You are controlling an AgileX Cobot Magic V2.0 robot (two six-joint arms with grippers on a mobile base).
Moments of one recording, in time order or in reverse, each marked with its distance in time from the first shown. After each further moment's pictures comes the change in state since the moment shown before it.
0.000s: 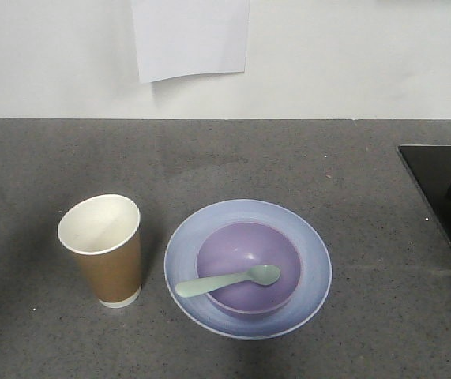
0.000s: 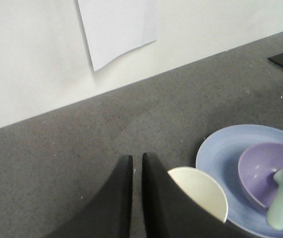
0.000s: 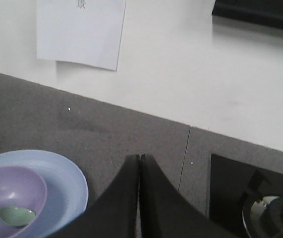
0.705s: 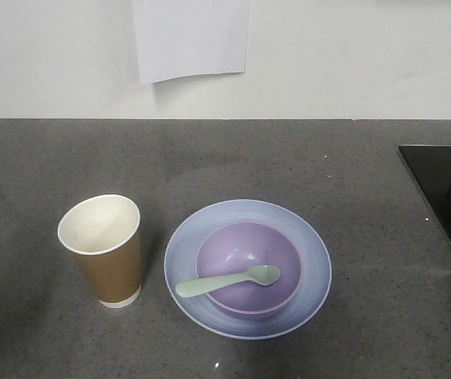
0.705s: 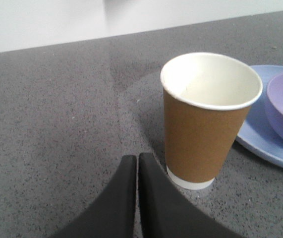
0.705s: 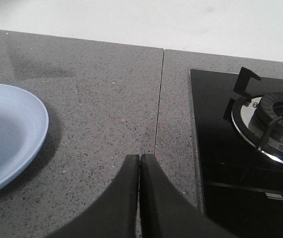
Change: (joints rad) left arm 0.000 -0.386 0.762 -0.022 -0.443 -0.052; right arm 0.000 -0.175 0.453 -0.360 -0.094 0.480
